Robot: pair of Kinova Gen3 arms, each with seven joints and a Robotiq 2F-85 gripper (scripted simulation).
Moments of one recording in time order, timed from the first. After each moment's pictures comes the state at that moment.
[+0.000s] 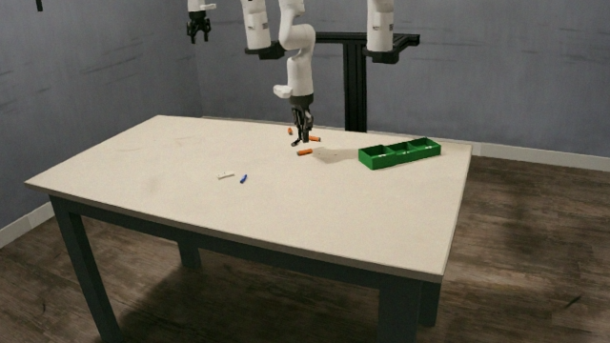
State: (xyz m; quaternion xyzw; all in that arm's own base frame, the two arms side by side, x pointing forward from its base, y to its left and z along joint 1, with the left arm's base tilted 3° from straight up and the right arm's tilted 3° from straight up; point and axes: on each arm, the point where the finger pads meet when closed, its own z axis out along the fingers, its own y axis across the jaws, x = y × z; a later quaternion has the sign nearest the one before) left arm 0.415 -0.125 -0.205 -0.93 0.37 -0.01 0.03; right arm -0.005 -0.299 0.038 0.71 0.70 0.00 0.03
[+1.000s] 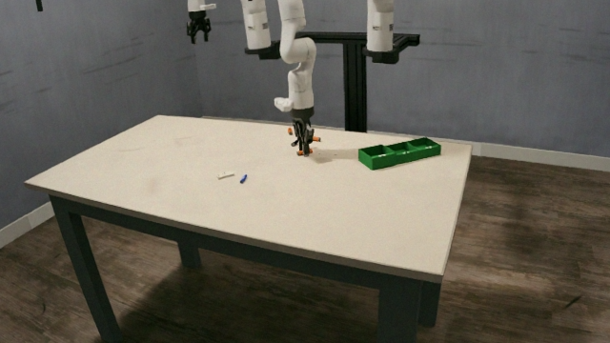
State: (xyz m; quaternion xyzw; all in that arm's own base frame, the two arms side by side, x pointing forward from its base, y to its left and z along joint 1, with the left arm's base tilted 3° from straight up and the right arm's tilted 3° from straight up) left arm 0.417 -0.123 -0.244 -0.93 0.37 -0.01 0.03; right arm -0.005 -0.299 0.038 0.71 0.70 0.00 0.03
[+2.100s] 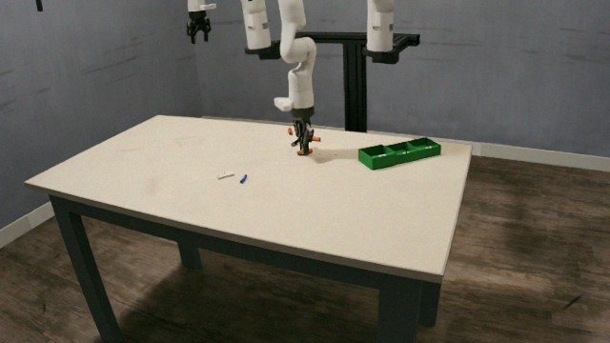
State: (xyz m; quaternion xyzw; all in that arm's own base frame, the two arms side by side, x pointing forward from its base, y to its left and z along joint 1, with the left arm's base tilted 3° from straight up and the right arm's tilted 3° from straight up) left arm 0.417 -0.122 -0.243 -0.93 0.37 -0.01 0.03; right arm -0.005 -0.299 0.038 0.71 0.70 0.00 0.03
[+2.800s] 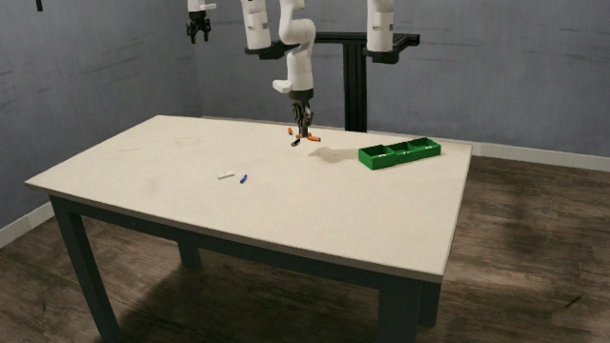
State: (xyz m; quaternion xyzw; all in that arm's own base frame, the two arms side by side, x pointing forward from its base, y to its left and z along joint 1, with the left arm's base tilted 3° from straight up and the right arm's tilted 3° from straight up) left arm 0.415 -0.125 -0.188 -0.93 0.37 -0.01 0.03; right arm -0.005 -0.299 0.038 0.71 0.70 0.00 0.03
